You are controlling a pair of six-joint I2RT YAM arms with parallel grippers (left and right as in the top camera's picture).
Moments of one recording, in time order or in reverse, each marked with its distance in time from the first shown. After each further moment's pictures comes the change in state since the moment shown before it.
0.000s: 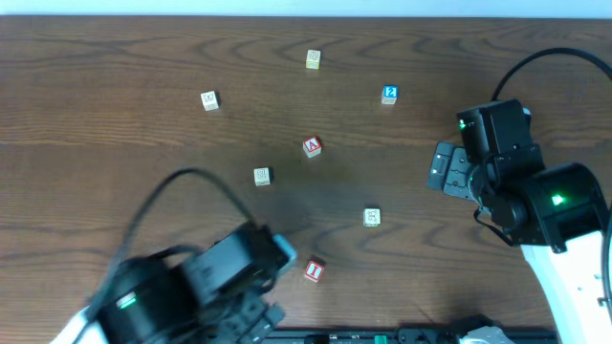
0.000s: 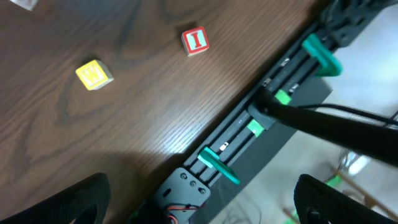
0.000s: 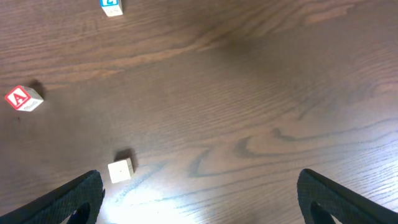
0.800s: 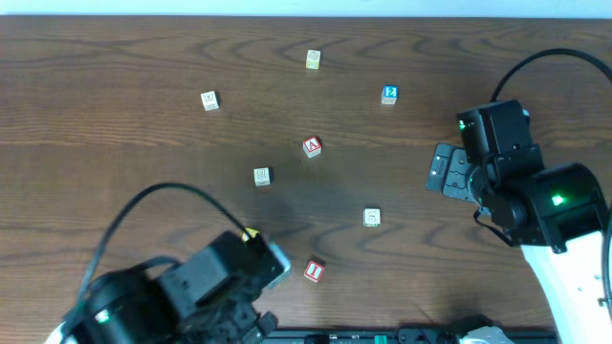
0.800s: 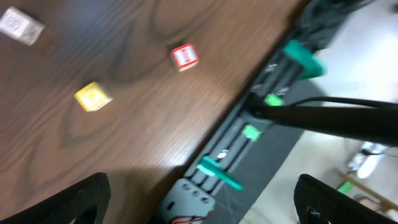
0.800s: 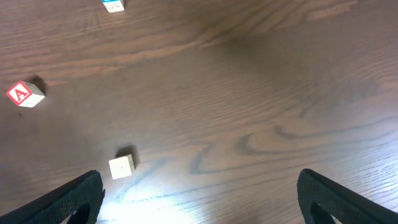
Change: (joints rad) left arm 0.000 -0.026 -0.022 0.041 0.003 0.091; right arm 0.000 0.000 0.000 -0.010 -0.011 0.000
